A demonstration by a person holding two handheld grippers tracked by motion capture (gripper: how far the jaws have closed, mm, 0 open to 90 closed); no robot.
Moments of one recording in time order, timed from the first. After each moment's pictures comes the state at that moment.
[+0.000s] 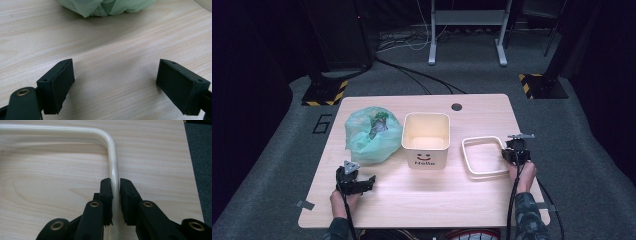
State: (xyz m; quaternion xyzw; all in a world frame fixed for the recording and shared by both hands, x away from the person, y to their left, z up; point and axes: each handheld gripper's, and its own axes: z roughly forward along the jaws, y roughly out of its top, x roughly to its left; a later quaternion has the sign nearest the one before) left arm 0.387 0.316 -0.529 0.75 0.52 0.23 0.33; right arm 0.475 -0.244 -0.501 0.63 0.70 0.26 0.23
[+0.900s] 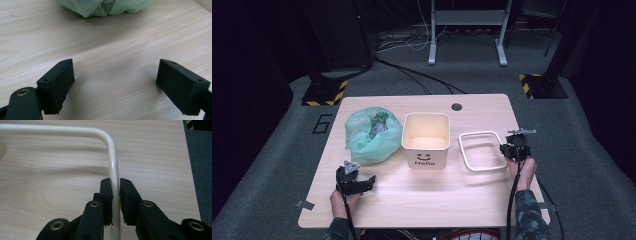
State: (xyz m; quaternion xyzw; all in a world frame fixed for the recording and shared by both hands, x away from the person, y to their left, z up) left arm 0.387 0.316 -0.529 0.75 0.52 0.23 0.33; right arm 0.474 -0.238 -0.476 0.61 0.70 0.29 0.22
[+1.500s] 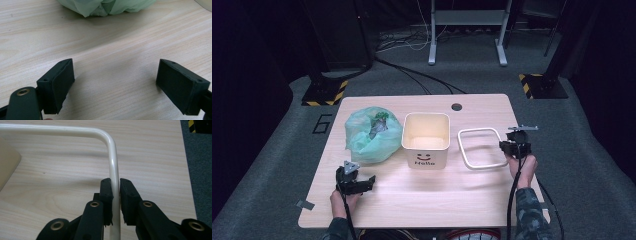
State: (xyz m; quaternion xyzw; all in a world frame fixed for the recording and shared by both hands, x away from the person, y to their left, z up) left arm 0.387 0.317 -0.529 0.75 0.52 0.23 0.33; right arm 0.473 -0.235 -0.459 0.61 0.70 0.31 0.22
